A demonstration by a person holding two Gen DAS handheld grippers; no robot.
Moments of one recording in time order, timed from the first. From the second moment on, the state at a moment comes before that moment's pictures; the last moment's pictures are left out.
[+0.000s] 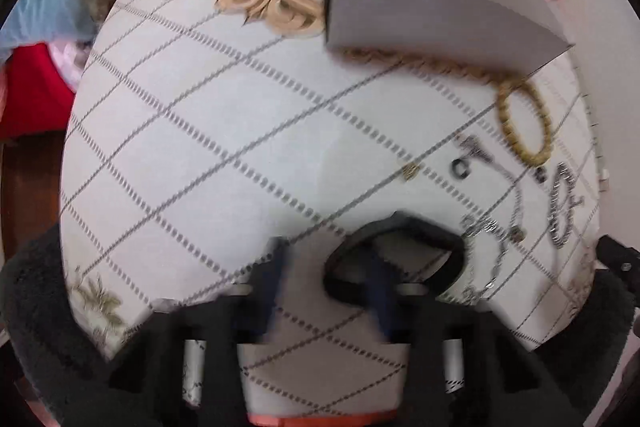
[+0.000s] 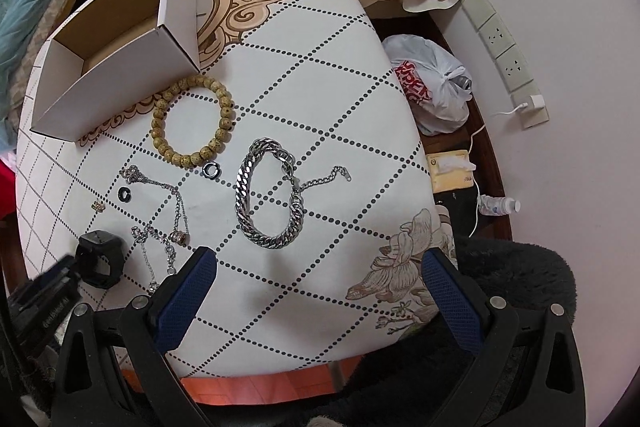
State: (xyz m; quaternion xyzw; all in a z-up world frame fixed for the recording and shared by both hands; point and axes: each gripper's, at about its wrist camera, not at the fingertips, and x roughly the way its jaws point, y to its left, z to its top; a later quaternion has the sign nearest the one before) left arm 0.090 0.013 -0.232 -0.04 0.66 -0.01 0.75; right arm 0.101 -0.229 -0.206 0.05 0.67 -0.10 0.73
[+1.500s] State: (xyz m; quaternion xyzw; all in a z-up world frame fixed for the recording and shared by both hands) left arm 0.136 0.039 -0.169 -0.06 0.60 -0.02 0.80; right arm 0.164 -0.187 -0.196 0.08 0.60 0.02 0.79
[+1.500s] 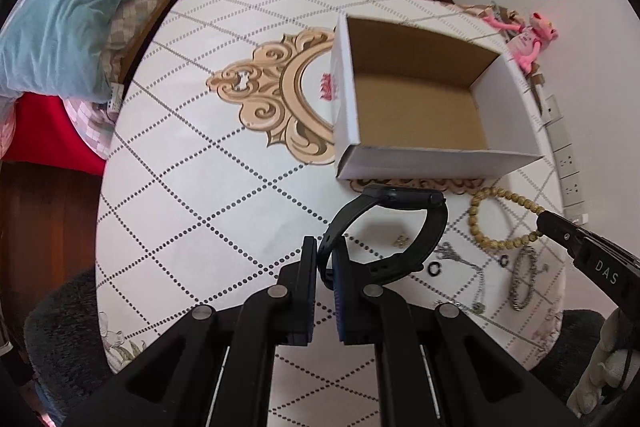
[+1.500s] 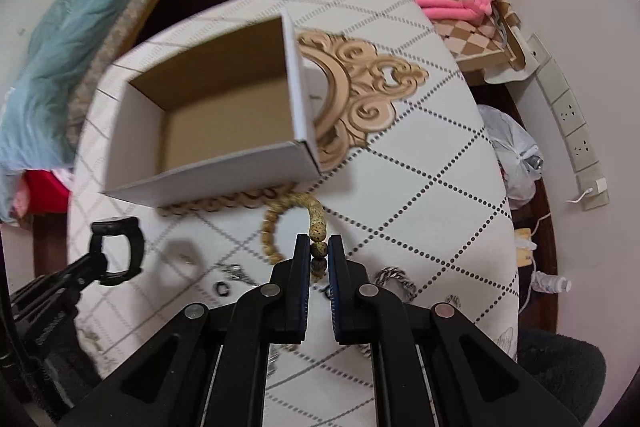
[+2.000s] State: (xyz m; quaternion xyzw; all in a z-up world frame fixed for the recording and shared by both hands) left arm 0.172 0.022 -0.087 -0.05 0.53 -0.06 0.84; right arm 0.187 -0.183 -0.083 0.10 0.53 0.08 0.84
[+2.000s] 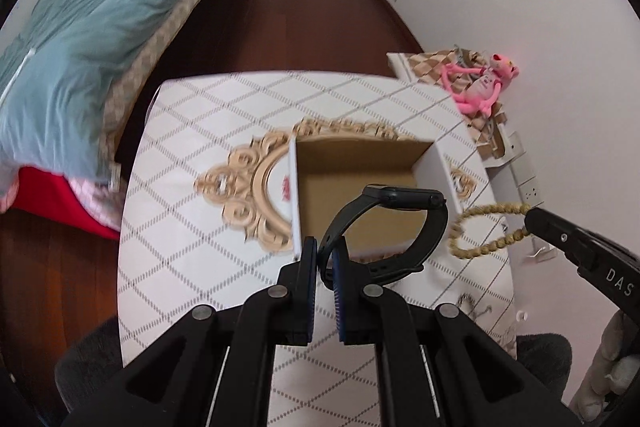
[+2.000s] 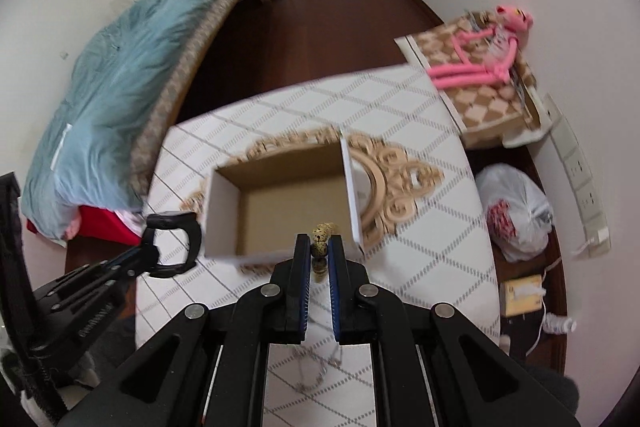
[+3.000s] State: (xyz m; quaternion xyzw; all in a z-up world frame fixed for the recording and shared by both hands) left arm 0.275 0.022 -0.127 -0.04 0.59 -0.03 0.81; right arm 0.297 -0.161 -0.153 0.09 0.61 0.11 0.78
